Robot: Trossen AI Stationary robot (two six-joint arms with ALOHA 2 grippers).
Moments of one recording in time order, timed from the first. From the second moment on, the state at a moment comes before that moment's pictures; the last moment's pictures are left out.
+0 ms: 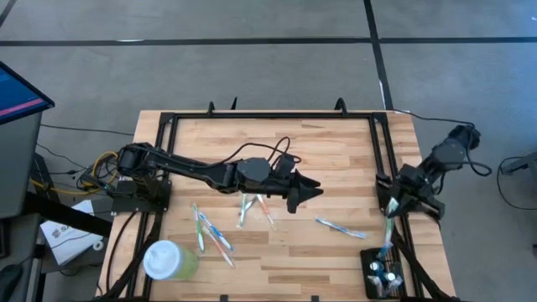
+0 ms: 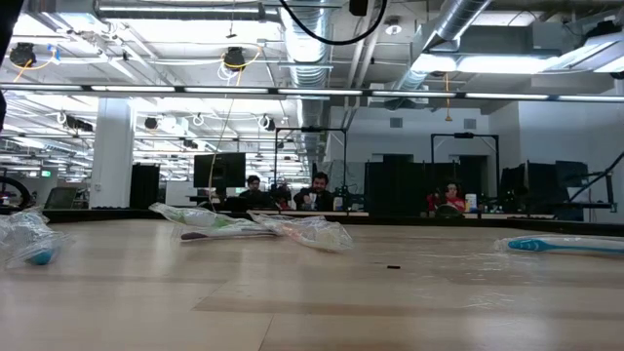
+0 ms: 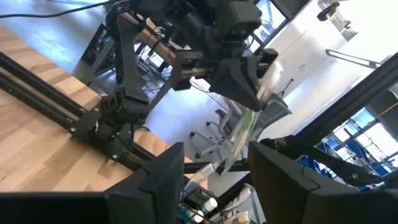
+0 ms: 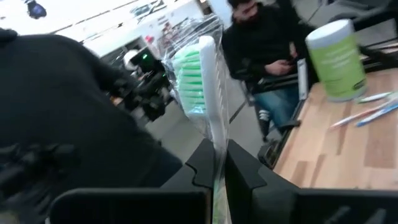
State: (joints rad) left arm -0.15 1.80 1.46 0.31 -0.12 -0.72; right arm 0.68 0.33 0.68 -0.39 -0.07 0.52
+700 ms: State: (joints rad) left arm -0.13 1.80 1.46 0.31 -0.10 -0.72; right arm 0.93 0.56 0.68 -0.19 -0.02 0.38
